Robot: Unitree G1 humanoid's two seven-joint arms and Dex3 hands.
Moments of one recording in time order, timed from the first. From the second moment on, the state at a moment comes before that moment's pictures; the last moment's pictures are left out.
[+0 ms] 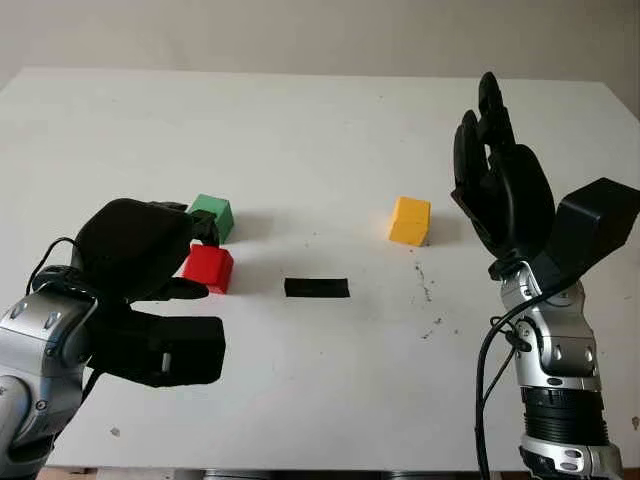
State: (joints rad) left arm -0.15 0.72 0.03 -0.56 0.88 0.14 -0.64; right arm -0.39 -0.21 -0.15 -0.02 0.13 0.14 0.16
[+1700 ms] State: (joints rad) left arm -0.80 0.63 -0.35 -0.04 0.55 -0.09 -0.86; right arm -0.39 -0.20 -0.12 -0.01 0.12 0.13 0.14
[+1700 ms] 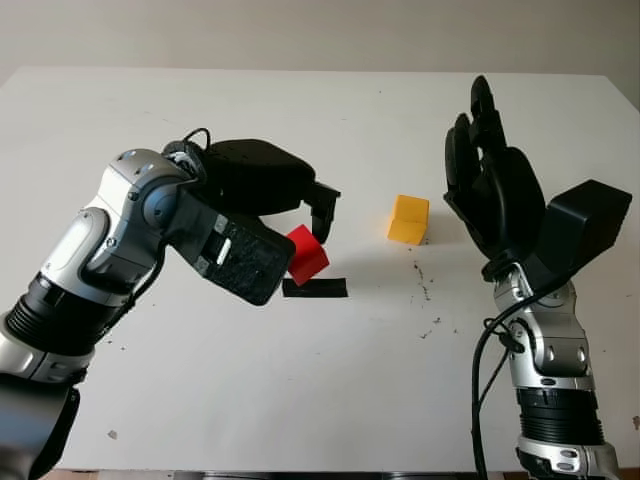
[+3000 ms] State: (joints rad) left arm -0.80 0.55 -0.41 0.01 0.62 -0.06 -0.88; right arm -0.38 -0.20 -0.11 -0.03 0.12 0.15 0.13
